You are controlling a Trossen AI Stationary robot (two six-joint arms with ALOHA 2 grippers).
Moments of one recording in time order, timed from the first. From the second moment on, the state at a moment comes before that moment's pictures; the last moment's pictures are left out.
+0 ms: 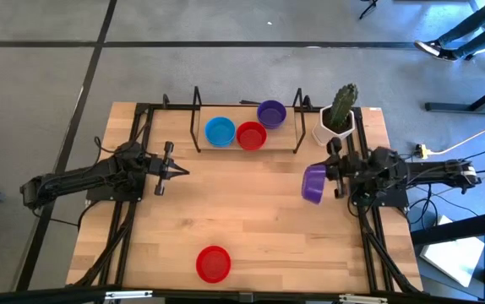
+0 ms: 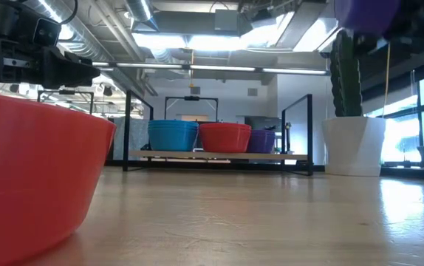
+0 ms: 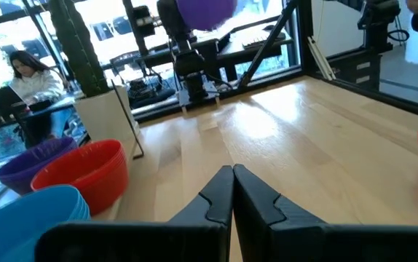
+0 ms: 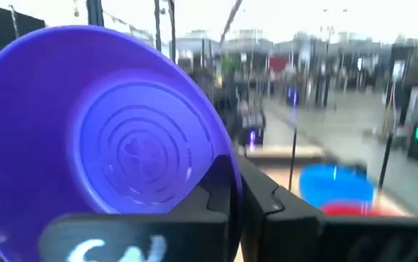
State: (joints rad) left arm 0.39 0.24 0.01 0.15 0.49 0.29; right arm 0.01 0.33 0.18 0.31 -0.02 0.00
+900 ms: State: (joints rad) left arm 0.39 0.24 0.01 0.13 0.49 0.31; right arm -0.54 1.65 1.80 -0.90 0.22 -0.25
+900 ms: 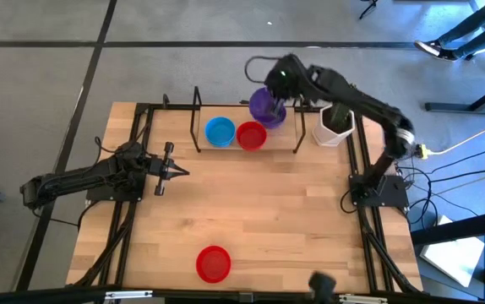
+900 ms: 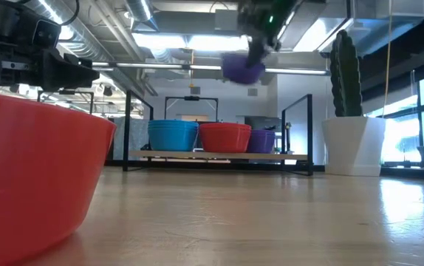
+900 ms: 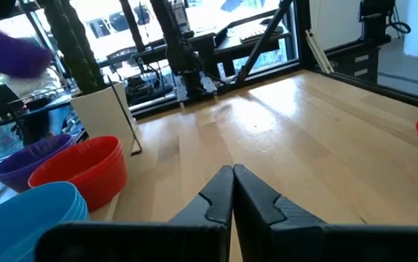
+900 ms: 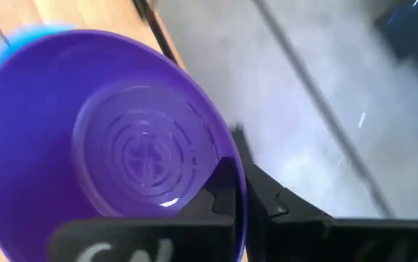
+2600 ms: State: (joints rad) left arm 0.39 0.24 0.01 0.13 0.49 0.31; right arm -0.72 1.96 1.88 -1.02 0.16 -0.16
